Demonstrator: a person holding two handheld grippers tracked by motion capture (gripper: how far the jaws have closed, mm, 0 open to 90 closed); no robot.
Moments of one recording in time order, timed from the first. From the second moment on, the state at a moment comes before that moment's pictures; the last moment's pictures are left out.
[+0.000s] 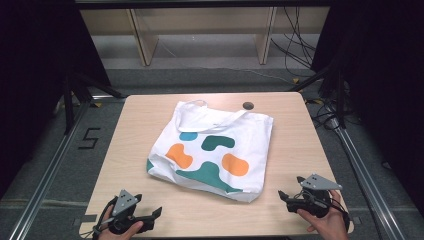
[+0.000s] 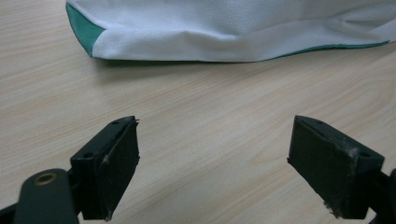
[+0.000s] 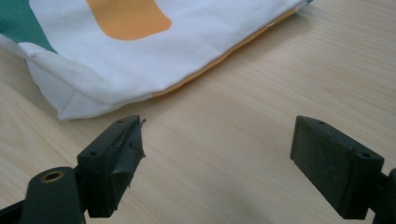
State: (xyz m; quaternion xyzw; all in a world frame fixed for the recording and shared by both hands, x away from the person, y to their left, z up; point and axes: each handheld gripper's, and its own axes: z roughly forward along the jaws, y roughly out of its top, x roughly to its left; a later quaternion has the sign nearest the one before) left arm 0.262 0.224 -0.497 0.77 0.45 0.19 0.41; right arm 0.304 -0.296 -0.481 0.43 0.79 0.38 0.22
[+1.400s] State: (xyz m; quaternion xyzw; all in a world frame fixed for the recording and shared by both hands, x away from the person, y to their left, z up) left arm 0.311 0.181 -0.494 0.79 0.38 0.20 0.45; right arm 0.321 -0.198 -0.489 0.22 0.89 0.35 0.20
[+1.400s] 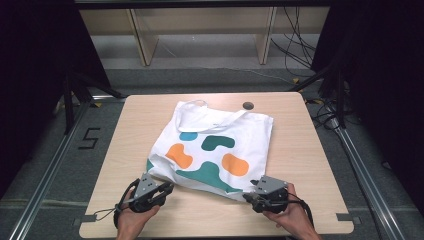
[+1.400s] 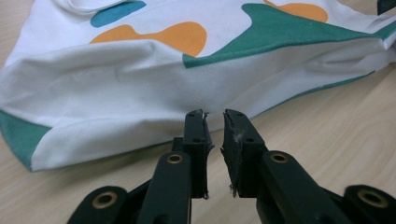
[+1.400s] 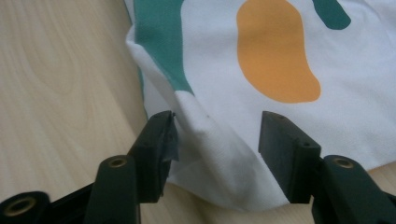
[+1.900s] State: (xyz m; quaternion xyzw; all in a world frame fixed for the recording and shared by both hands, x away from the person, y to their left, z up) left arm 0.345 0.163 -0.499 0.81 0.37 0.22 0.41; right arm 0.325 -0.184 -0.490 0.20 0.90 0.34 0.20
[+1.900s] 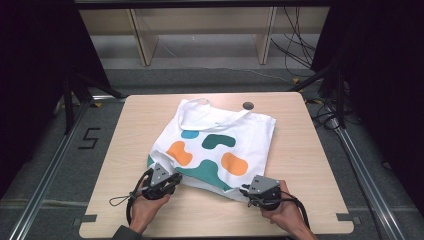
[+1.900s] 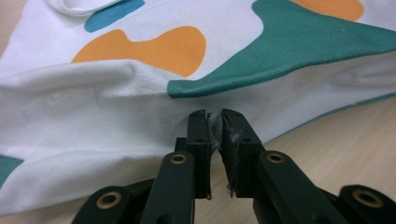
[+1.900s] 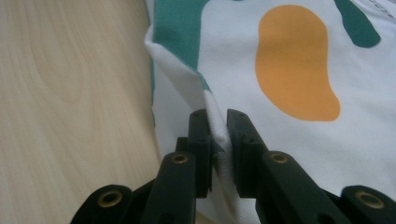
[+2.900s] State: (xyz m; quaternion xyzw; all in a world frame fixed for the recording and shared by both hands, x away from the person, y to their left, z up) left arm 0.327 0.213 -0.482 0.75 0.42 0.21 0.46; right arm 0.325 -0.065 -0.498 0.13 0.91 0.37 0.14
